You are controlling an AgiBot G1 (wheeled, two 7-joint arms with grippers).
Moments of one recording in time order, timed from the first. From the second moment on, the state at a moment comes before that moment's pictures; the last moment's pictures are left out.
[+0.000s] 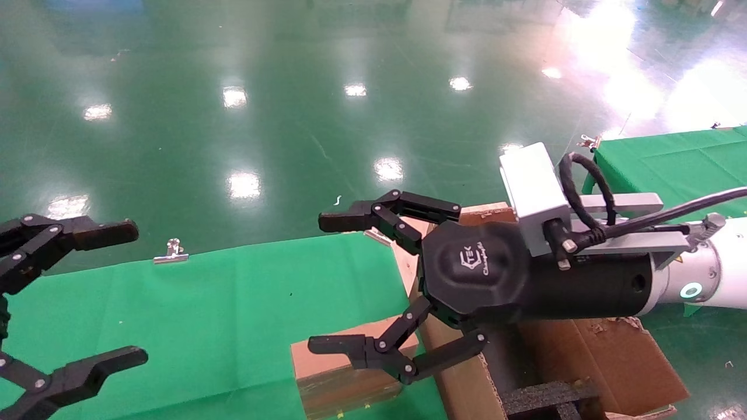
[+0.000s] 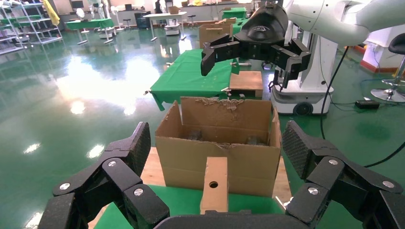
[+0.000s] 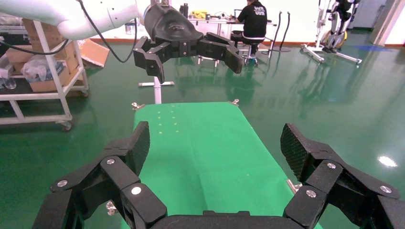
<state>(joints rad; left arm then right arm) -1.09 0.58 0.35 -1.25 0.67 1.46 -0.15 1.08 -0.61 -0.28 1.28 -0.74 -1.49 0.19</state>
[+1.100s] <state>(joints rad) -1.09 0.58 0.35 -1.25 0.67 1.46 -0.14 1.11 -0.62 -0.33 1.28 -0.82 -1.50 0.21</state>
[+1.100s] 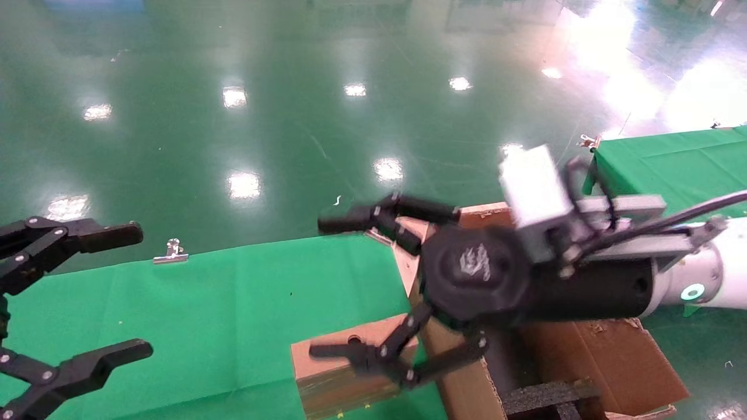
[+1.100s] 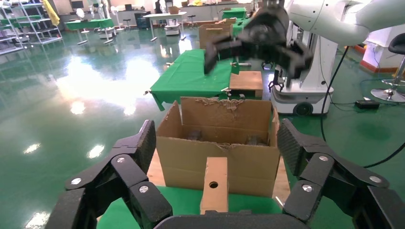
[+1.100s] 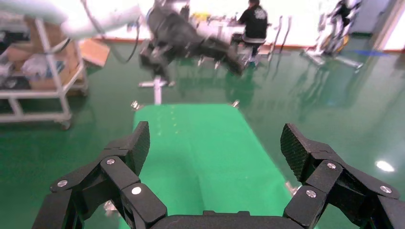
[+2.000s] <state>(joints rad) -1.09 0.58 0.35 -1.25 0.67 1.46 -0.14 1.42 -0.85 -0.67 1.18 -1.48 -1.55 0.26</state>
